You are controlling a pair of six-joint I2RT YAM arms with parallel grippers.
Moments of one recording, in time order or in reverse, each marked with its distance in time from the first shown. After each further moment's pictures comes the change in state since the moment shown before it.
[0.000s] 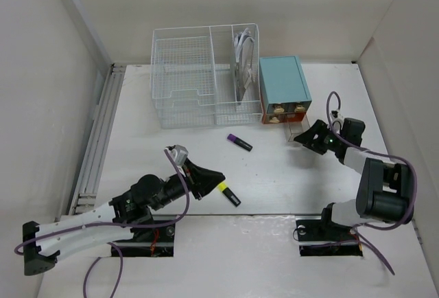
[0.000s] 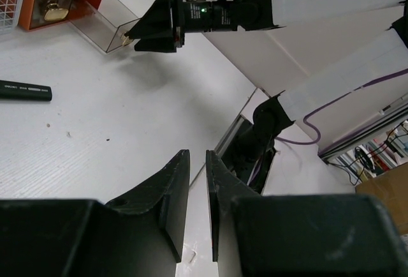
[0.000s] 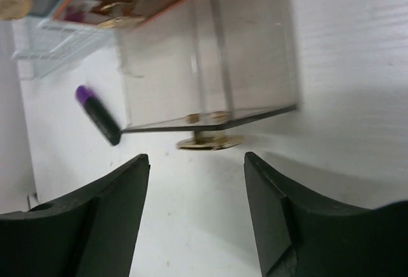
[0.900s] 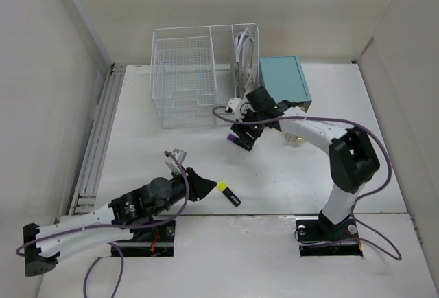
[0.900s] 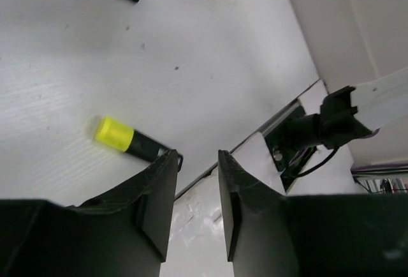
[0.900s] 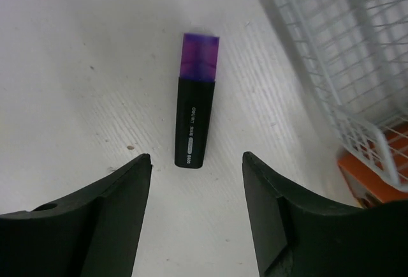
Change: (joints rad) left arm -0.003 -0.053 -0.041 -0.308 -0.165 -0.251; right arm 0.834 0.295 0.781 -0.675 0.425 -0.848
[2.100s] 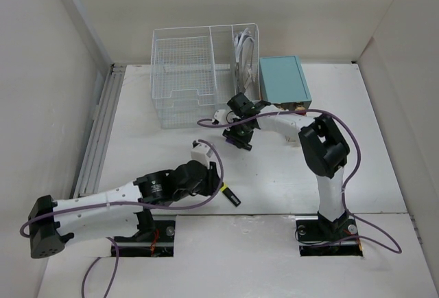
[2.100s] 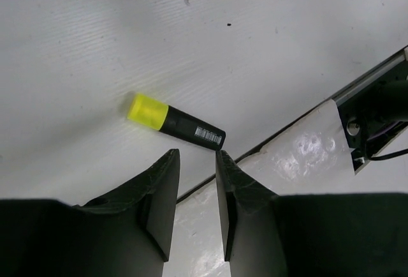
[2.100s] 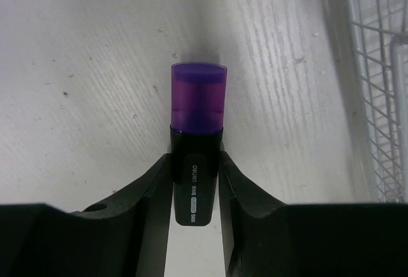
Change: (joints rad) left arm 0.000 0.477 0.295 -0.225 0.018 0.055; right arm 0.077 0.320 0.187 -0.133 0.093 -0.093
